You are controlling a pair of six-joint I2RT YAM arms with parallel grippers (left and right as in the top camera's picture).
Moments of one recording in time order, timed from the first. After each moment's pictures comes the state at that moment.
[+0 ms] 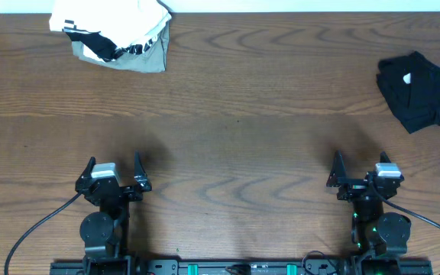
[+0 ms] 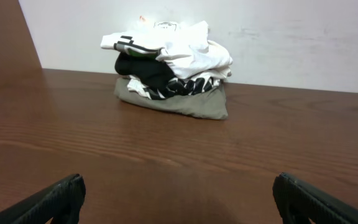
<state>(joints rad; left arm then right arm) 0.05 0.01 0.03 -0.13 -0.04 -0.06 0.00 0.01 0.01 -0.07 0.02 0.07</state>
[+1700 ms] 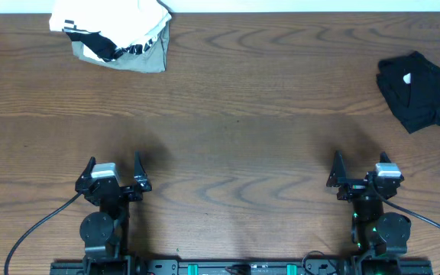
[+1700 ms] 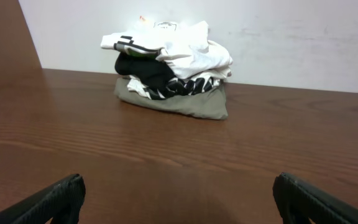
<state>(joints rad) 0.05 0.01 0.03 -0.13 -0.04 -0.06 0.00 0.01 0.01 -0.07 0.02 0.07</state>
